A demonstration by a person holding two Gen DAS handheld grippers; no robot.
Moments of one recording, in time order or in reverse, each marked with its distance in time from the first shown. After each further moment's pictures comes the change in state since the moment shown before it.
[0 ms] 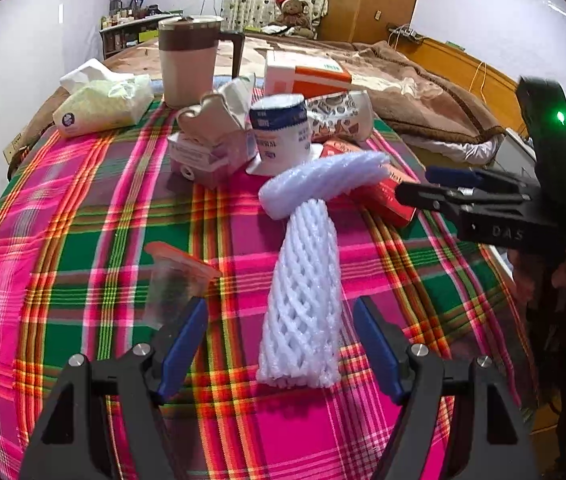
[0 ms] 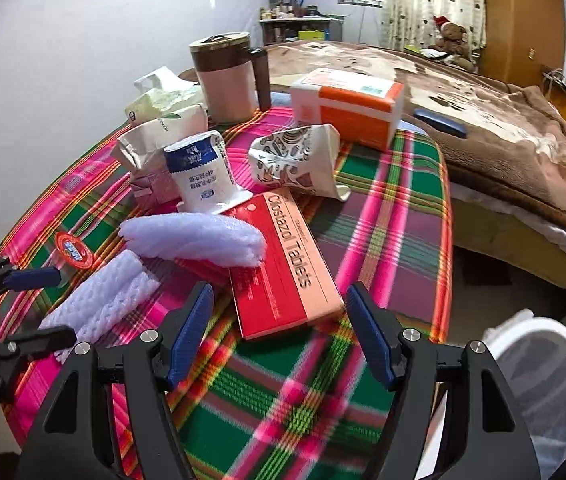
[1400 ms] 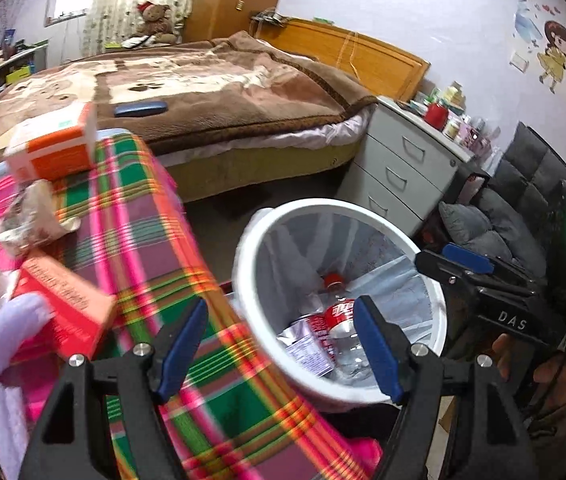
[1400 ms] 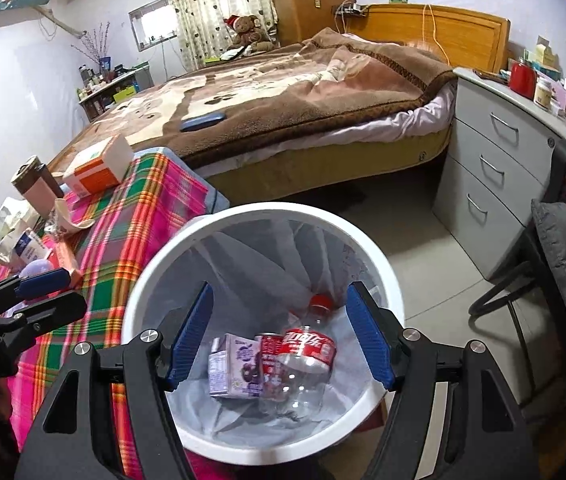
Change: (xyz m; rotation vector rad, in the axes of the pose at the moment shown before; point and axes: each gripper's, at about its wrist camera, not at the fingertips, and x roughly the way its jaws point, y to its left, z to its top) left arm 0.035 -0.204 0.076 0.237 0.000 -0.348; right arm -0.138 -0.153 -0.111 0.543 -0.099 -0.373
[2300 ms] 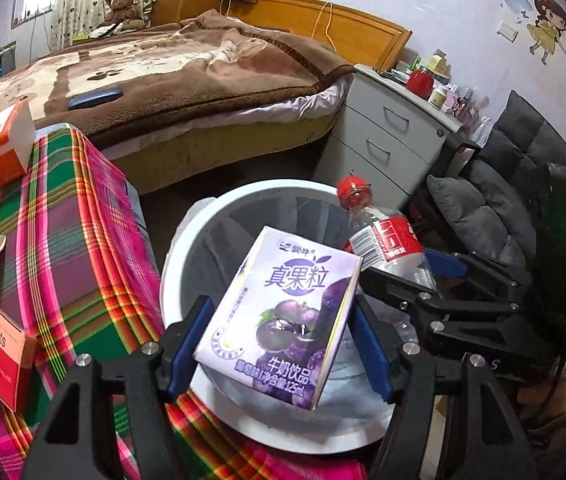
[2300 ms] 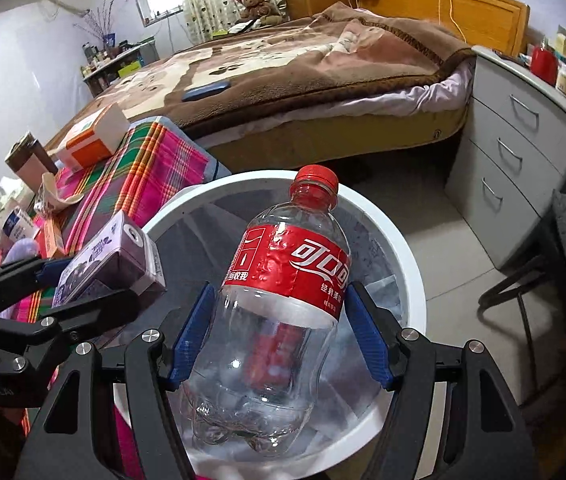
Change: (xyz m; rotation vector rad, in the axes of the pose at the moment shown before) left arm 0.064 -0.046 0.013 0.075 0.095 -0.058; right arm 0.032 -0.013 -0.004 -0.017 0.097 0.028
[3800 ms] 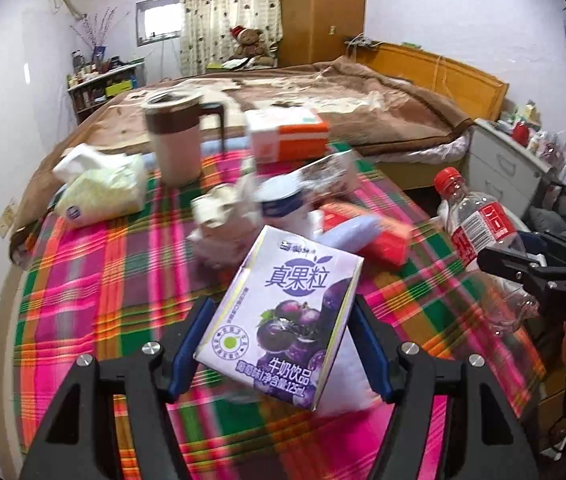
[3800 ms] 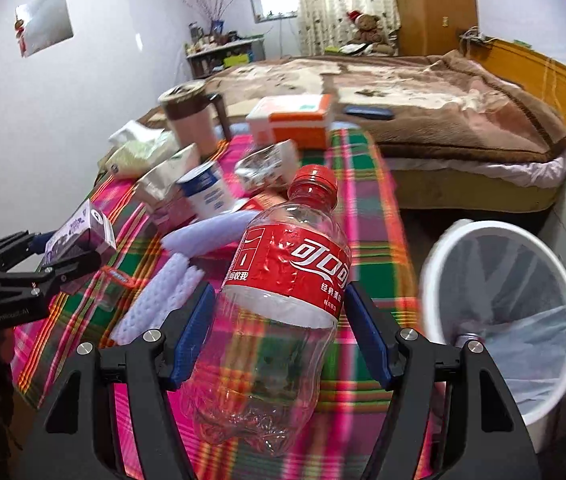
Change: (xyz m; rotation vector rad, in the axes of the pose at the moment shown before) left arm -0.214 0.189 -0.122 -0.112 -0.166 0.383; right arm -0.038 0.215 -0.027 -0.232 -0.076 0.183
